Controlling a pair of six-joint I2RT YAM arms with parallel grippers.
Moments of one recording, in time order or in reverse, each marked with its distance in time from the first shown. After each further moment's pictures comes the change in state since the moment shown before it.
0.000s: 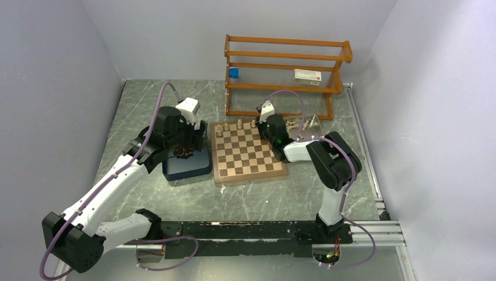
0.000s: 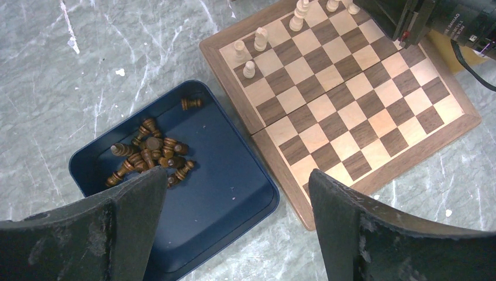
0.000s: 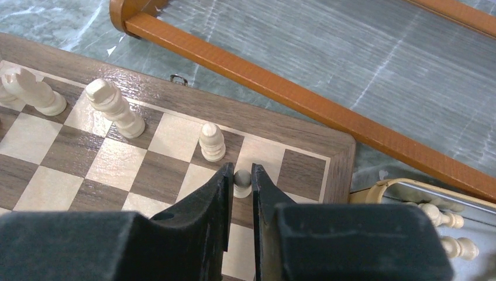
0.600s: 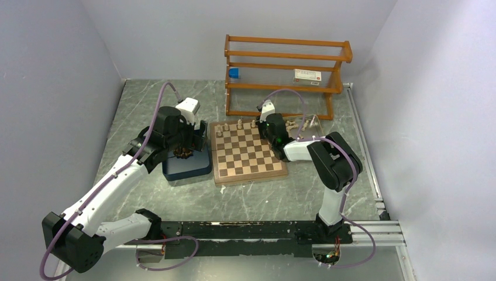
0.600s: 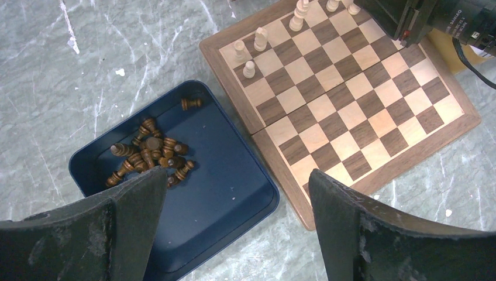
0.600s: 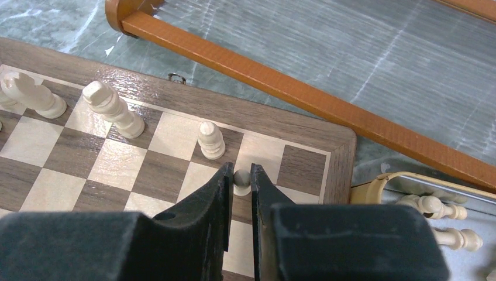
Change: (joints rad) left arm 0.000 0.000 0.000 0.000 0.000 0.000; right arm 0.000 -0.011 0.020 -0.061 0.012 0.036
